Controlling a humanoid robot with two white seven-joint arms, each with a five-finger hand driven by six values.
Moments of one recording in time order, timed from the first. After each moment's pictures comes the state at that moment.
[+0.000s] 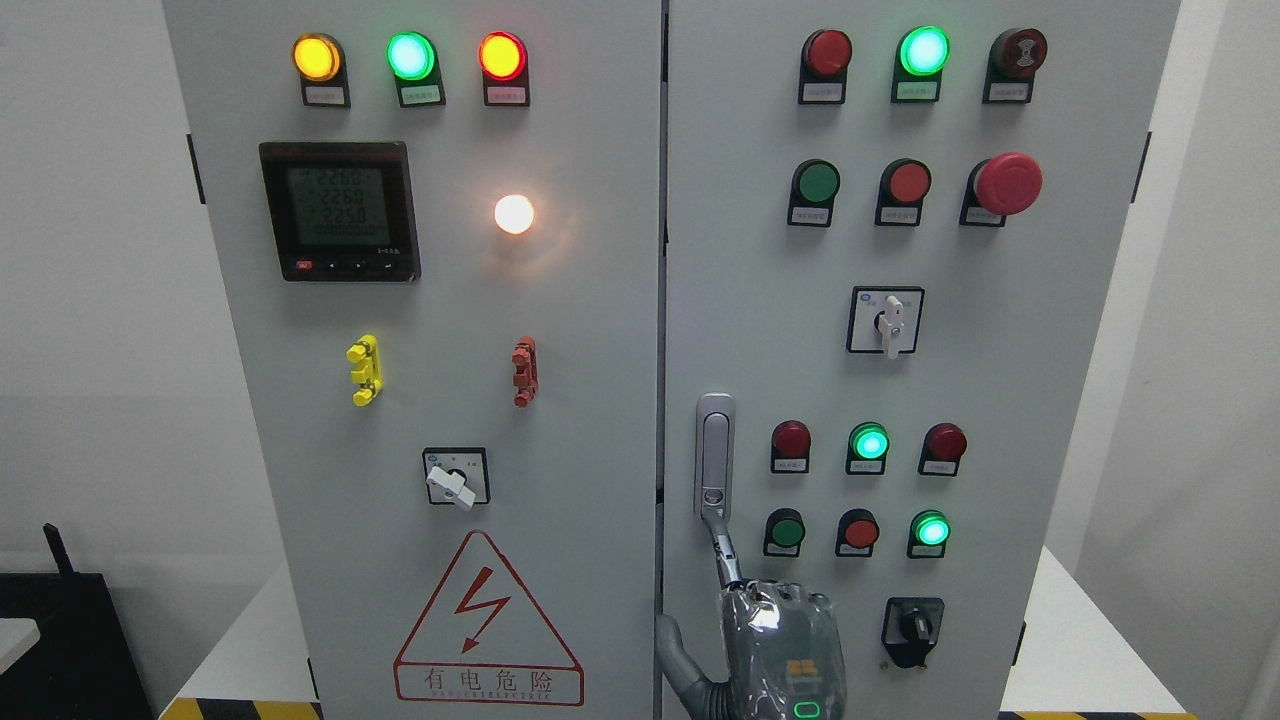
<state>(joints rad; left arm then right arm) 0.00 -0.09 0.04 0.00 0.00 -0.09 0.00 -0.31 0.14 0.37 -1.65 1.37 0.23 -0.21</state>
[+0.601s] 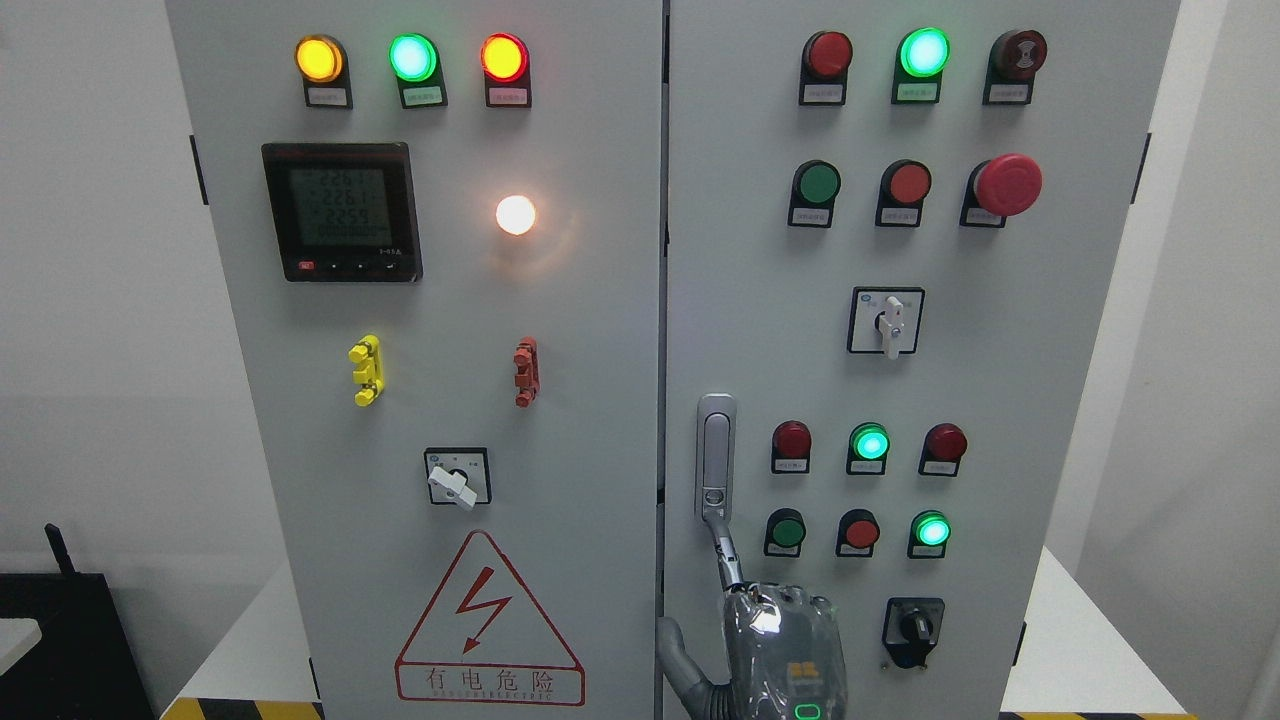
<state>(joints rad) 0.00 -0.09 0.03 0.00 0.00 -0.09 0.00 -0.30 0.14 0.37 -1.65 1.37 0.25 -0.20</state>
